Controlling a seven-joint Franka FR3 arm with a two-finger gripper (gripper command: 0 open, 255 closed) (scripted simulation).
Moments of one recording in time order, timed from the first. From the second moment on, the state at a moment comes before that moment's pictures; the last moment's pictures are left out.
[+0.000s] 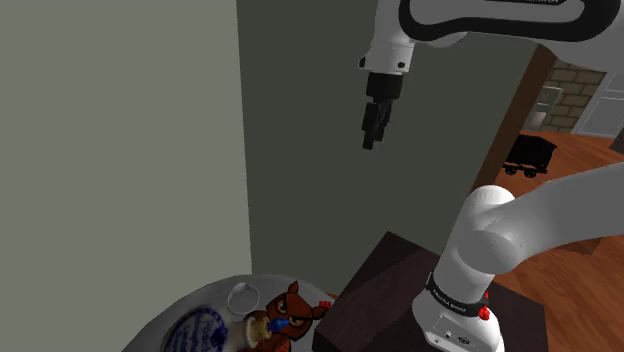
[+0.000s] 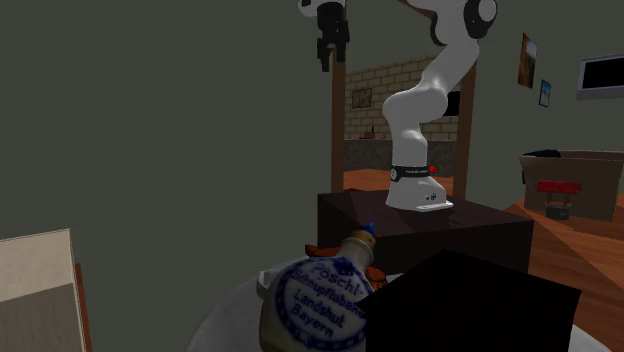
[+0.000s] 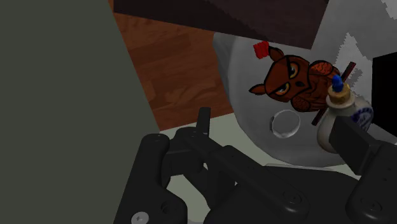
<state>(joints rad) 0.02 -0.81 -0.01 -2.35 0.07 1.50 -0.13</state>
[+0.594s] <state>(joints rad) 0.05 -0.67 0.06 -2.45 0.11 1.72 -0.08</state>
